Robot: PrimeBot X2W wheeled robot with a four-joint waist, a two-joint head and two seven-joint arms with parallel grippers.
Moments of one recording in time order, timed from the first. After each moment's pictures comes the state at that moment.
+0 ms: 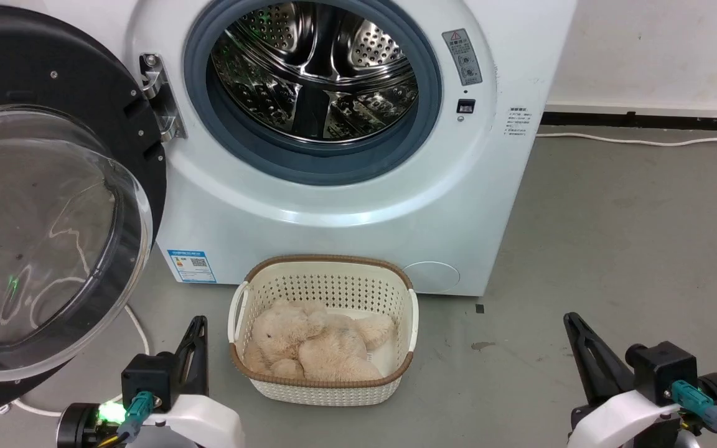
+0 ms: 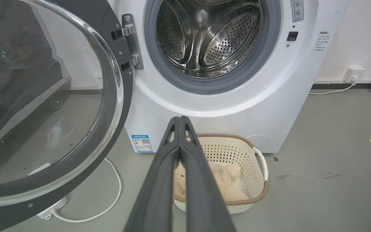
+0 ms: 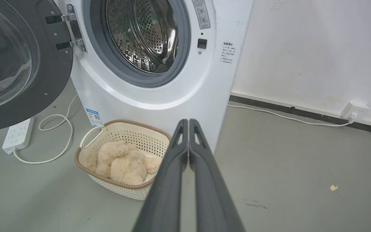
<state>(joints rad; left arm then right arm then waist) 0.02 0.05 0.00 0.00 0.00 0.01 0.00 0.01 -0.05 0.00 0.00 0.01 0.13 0.00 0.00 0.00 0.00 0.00</state>
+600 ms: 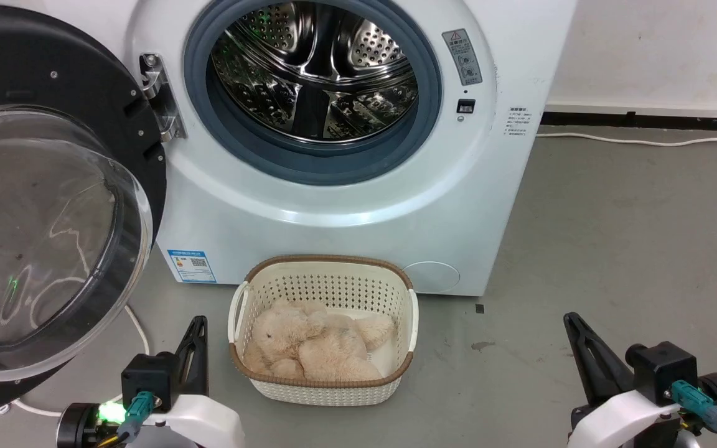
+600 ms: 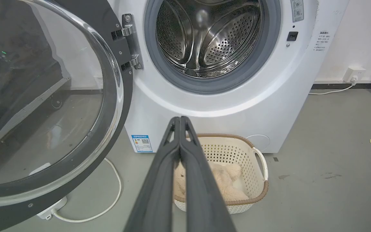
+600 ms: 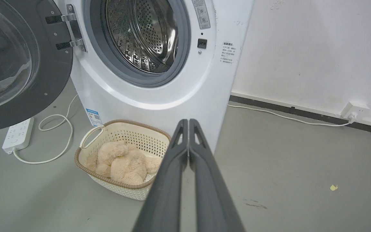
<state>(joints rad) 0.02 0.05 0.00 0.00 0.00 0.01 0.00 0.01 -0.05 0.00 0.00 0.01 0.13 0.00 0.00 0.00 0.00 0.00</state>
